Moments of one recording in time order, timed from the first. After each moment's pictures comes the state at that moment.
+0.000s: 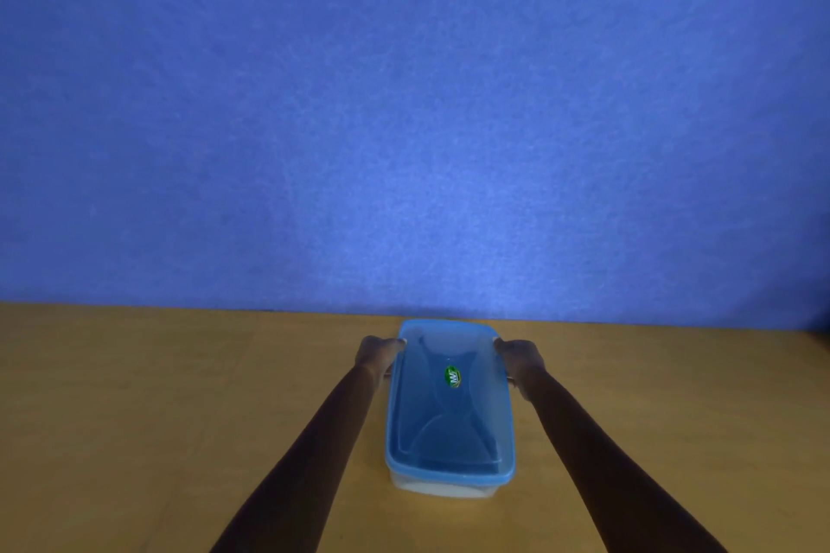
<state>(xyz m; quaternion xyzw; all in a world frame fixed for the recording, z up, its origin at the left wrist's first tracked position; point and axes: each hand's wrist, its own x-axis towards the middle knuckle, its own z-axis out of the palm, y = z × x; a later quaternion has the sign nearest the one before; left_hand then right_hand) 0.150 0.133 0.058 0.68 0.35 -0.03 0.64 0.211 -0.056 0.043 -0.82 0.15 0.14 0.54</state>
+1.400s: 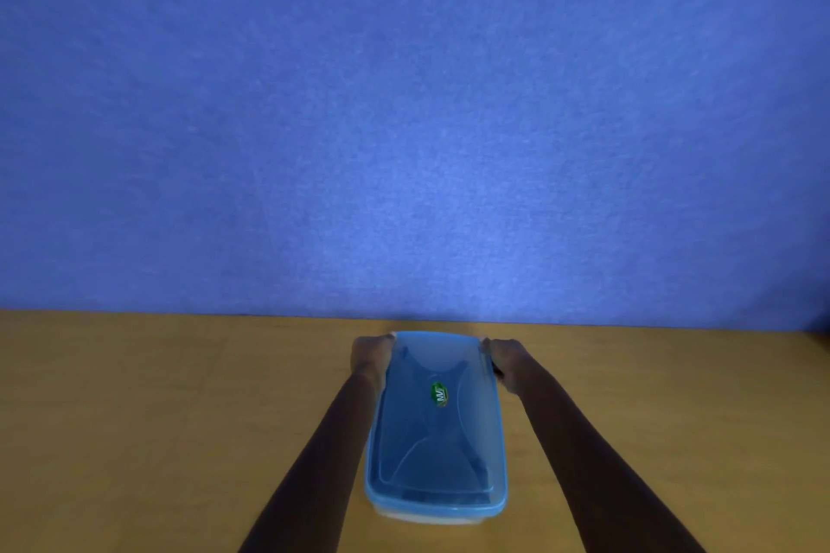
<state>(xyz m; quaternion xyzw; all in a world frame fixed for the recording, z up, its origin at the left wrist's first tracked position) 0.194 0.124 0.033 0.62 0.40 0.06 0.67 0.241 -0.049 0.043 -0.74 0.19 0.22 0.60</state>
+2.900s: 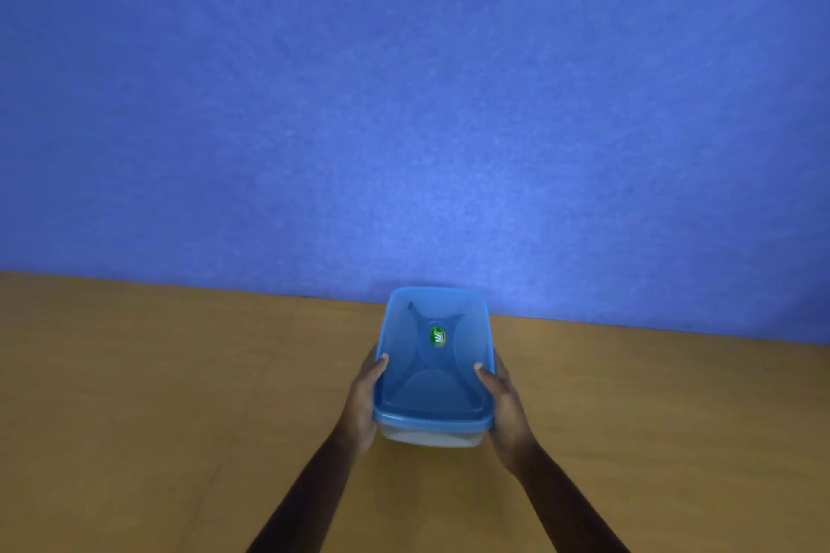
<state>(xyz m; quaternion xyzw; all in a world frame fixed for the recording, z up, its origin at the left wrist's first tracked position) 0.052 0.163 0.026 0.47 0.09 0.06 0.88 0.098 -0.013 0.038 -0.52 -0.04 0.16 0.84</state>
